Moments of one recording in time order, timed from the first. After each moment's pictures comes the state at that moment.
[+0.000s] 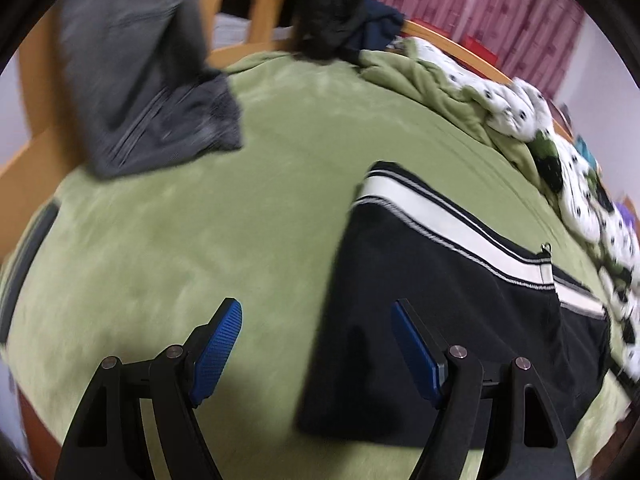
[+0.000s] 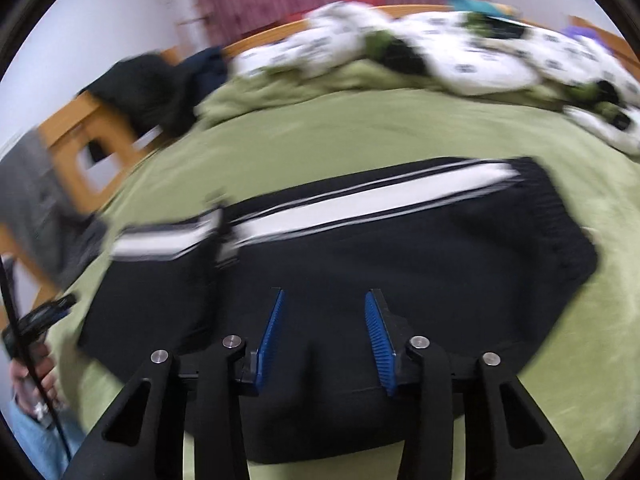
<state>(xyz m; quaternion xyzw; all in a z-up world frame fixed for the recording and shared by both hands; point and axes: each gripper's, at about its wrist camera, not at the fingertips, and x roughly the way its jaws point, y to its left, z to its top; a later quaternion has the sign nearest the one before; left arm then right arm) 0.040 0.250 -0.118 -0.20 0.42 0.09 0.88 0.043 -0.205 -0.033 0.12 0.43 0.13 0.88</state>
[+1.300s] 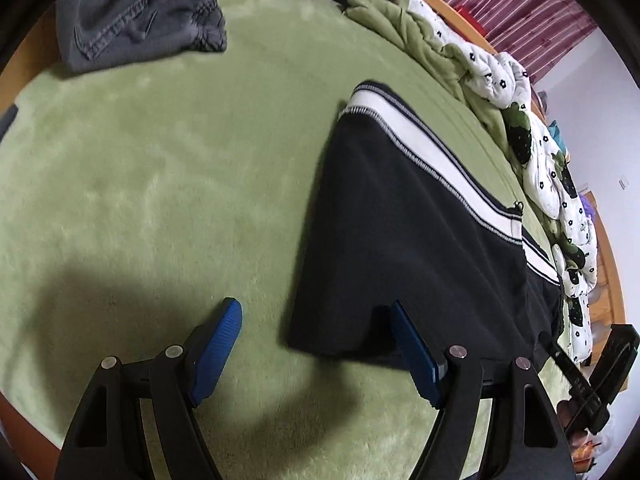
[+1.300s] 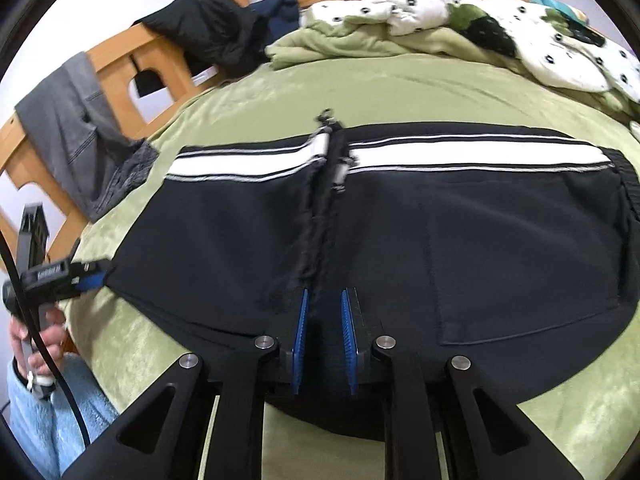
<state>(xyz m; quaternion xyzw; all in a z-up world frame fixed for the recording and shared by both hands) 0.026 0.253 -0.157 -0.26 0.50 -0.02 0.83 0.032 -0.156 -0.053 0.10 0.47 0.17 0.86</state>
